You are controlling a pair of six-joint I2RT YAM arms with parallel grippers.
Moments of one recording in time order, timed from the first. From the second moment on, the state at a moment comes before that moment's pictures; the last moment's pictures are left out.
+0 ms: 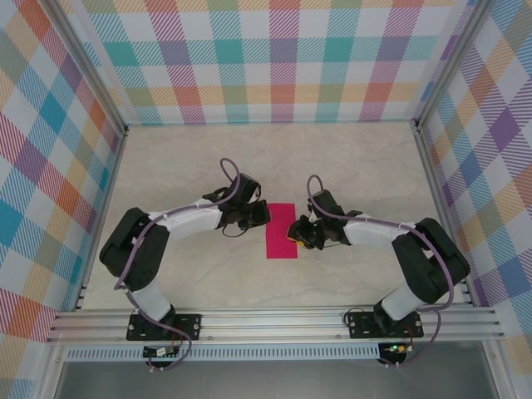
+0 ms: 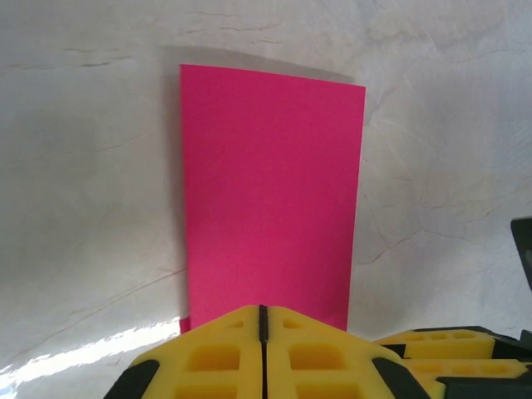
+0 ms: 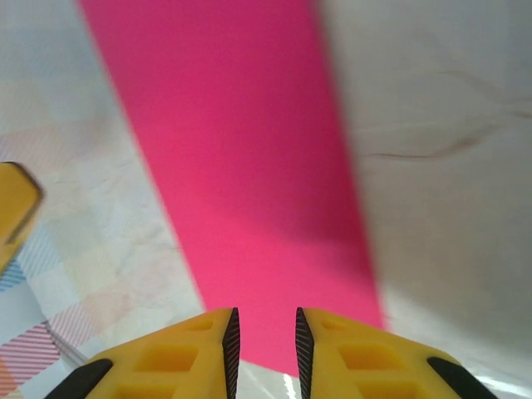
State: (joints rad) left arm -0.65 1.72 1.04 -0.26 0.24 -0.79; right arm 0.59 1.55 0.70 -0.17 -0.42 1.01
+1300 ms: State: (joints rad) left arm -0.65 1.93 1.14 -0.26 0.22 -0.74; right arm 0.54 1.59 0.68 -0.19 -0.50 0.92
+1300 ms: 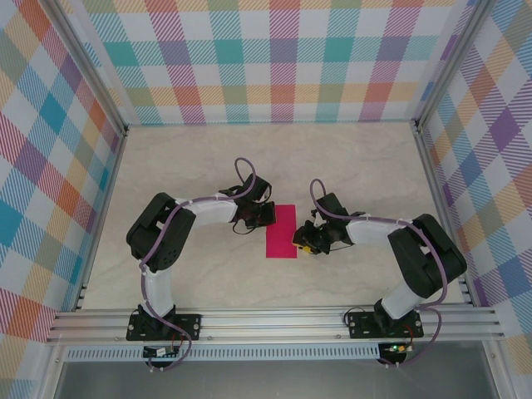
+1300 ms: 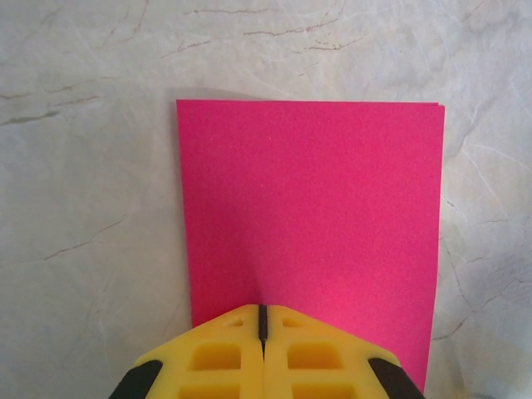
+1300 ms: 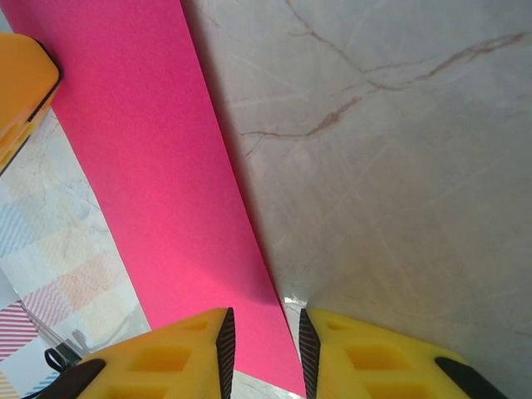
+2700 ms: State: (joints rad) left arm -0.65 1.92 1.12 -0.22 0.22 -0.78; right arm 0.54 1.63 0.75 -0.18 -0.53 0.88
